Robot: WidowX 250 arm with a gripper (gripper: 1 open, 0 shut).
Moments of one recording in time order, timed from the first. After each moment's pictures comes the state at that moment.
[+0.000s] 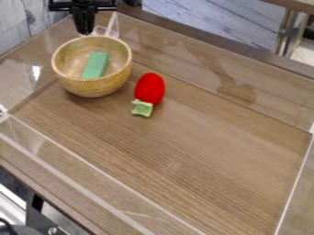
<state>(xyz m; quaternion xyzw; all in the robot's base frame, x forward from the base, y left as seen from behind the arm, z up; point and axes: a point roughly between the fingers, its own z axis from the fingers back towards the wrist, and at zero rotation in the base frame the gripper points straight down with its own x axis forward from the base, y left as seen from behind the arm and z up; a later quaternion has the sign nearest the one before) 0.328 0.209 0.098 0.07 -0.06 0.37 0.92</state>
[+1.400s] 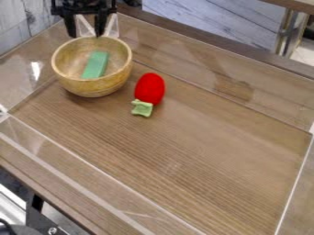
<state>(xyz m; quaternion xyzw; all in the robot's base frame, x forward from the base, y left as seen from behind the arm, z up) 0.335 0.210 0.087 0.07 -0.03 0.43 0.90</state>
